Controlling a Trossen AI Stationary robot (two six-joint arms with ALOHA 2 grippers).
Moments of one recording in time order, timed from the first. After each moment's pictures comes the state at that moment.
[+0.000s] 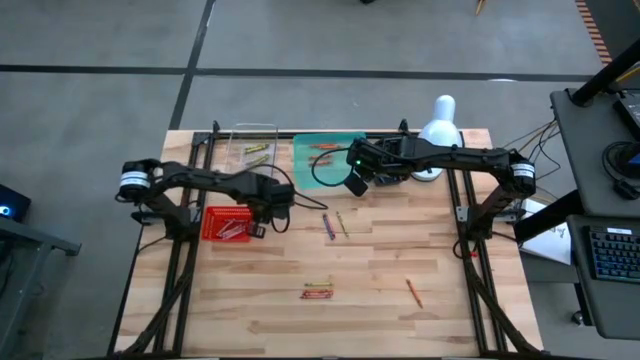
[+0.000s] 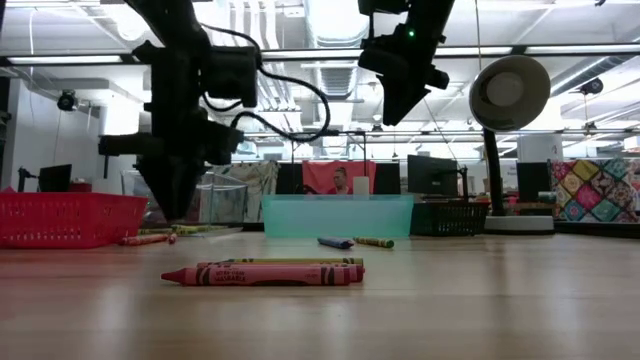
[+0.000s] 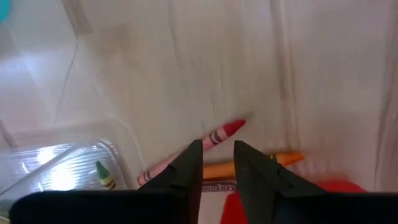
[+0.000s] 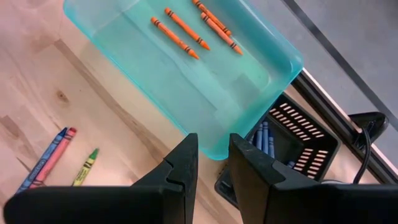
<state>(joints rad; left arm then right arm) 0.14 1.61 0.95 -0.86 -0.12 0.36 -0.22 1.63 1.47 -0.95 0.37 0.38</state>
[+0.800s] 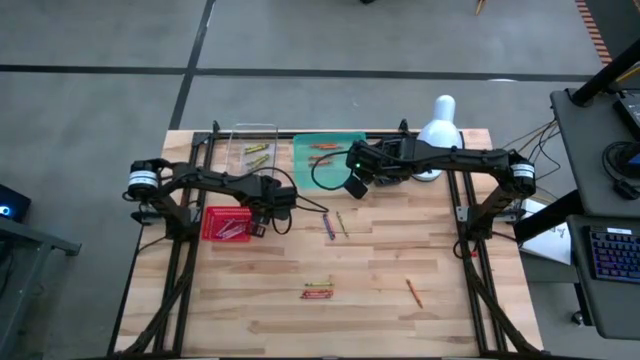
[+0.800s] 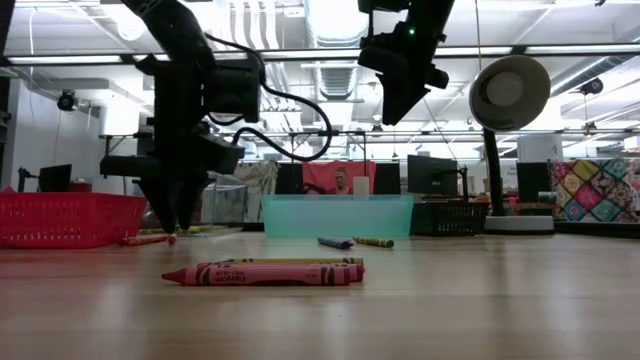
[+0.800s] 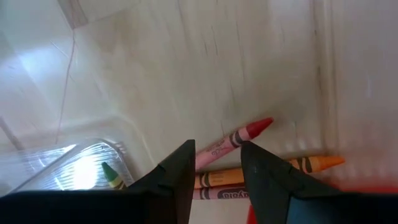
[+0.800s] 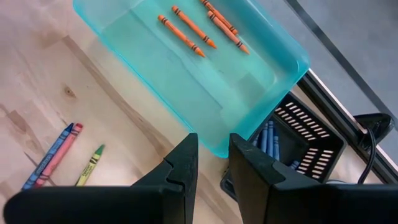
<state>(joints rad) 0.14 1.67 0.94 -0.82 -0.18 0.41 -0.21 1.63 1.47 -0.95 0.37 0.38</state>
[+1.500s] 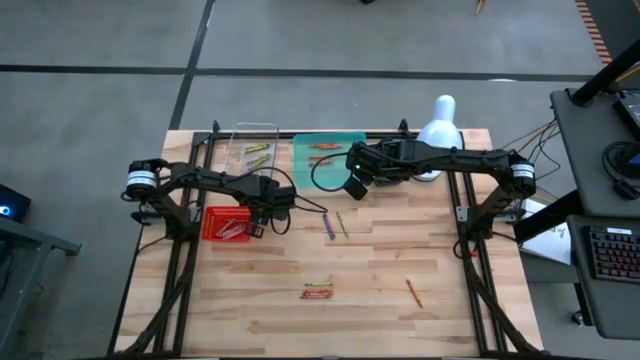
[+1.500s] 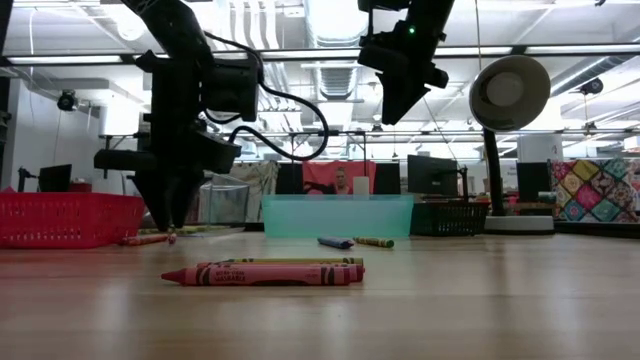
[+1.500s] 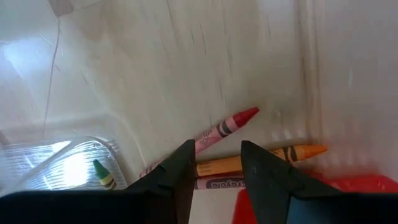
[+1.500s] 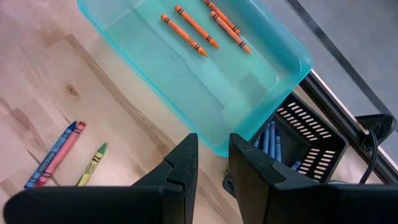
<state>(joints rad) 0.14 1.65 0.94 -0.86 -0.16 0.40 -0.20 1.63 1.47 -0.95 0.37 0.38</state>
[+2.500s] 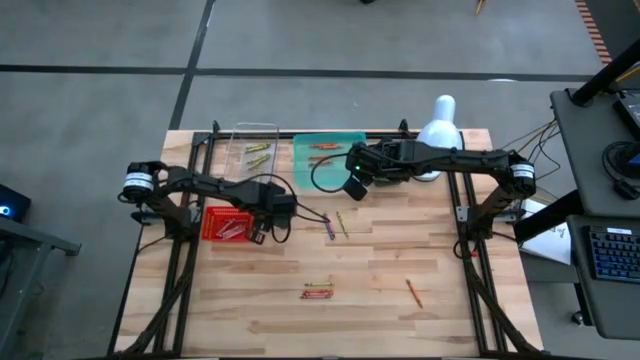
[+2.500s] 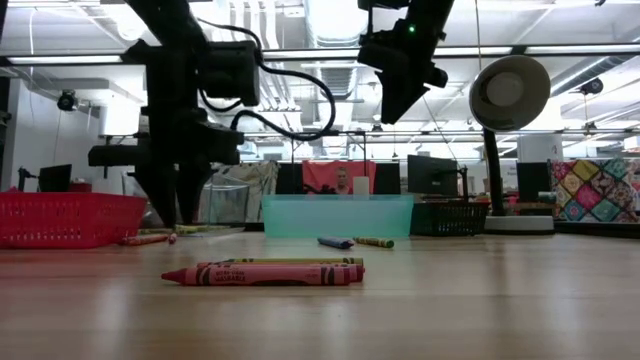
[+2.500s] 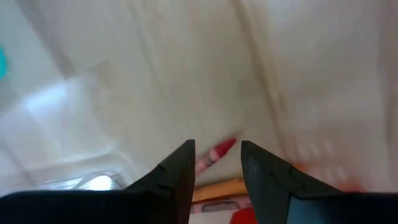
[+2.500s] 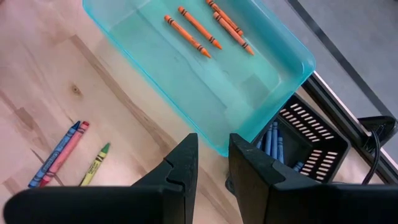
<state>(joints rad) 0.06 1.63 0.94 -0.80 -0.17 0.45 -0.19 1.63 1.47 -0.95 0.37 0.39</state>
